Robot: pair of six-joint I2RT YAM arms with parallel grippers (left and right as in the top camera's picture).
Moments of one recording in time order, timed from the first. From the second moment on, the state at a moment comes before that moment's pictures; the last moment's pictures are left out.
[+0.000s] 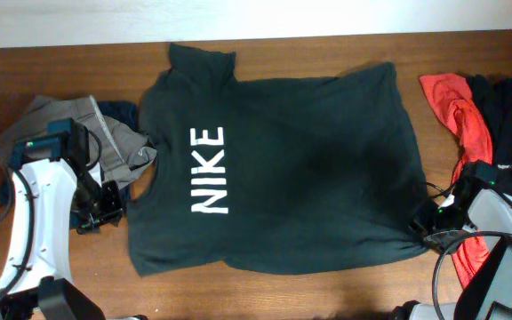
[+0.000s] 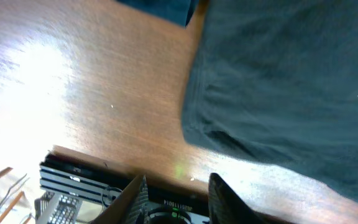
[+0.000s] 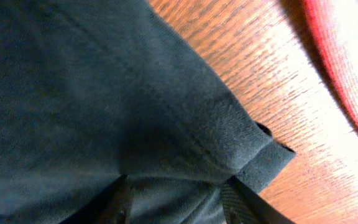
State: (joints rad) left arm 0.23 1.56 1.29 -1.44 -0.06 -0.16; right arm -0.50 1.57 0.79 -0.84 -0.12 0.30
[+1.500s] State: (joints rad) left arm -0.49 1.79 1.05 -1.17 0.24 -0.03; right arm -0.50 1.48 0.94 -1.04 -0.19 0.25
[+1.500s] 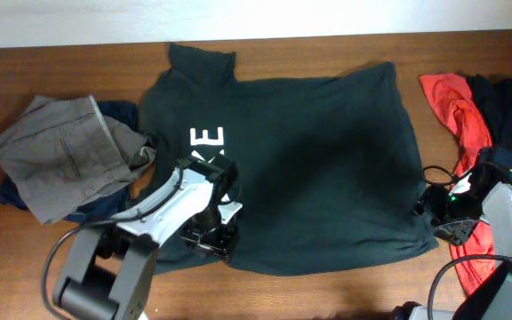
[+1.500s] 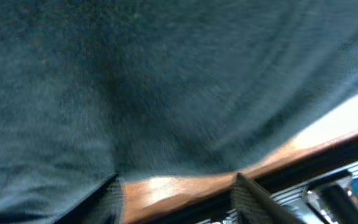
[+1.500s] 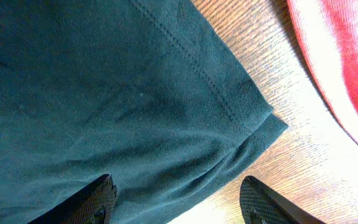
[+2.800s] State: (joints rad) left arm -0.53 1.83 1.05 -1.08 0.12 -0.04; right arm -0.50 1.48 0.94 -1.06 -0.35 0.09
